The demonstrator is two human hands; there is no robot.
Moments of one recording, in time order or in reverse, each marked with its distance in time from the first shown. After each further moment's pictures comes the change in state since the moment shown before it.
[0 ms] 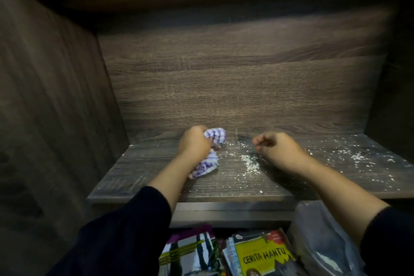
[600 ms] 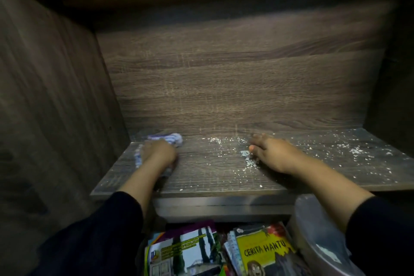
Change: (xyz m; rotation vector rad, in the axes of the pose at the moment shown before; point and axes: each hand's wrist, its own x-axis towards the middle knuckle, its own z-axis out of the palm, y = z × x) left_hand -0.003 -0.076 -0.028 0.177 -0.051 -0.401; right_hand 0.005 0.007 0.006 -0.626 -0.187 -0.068
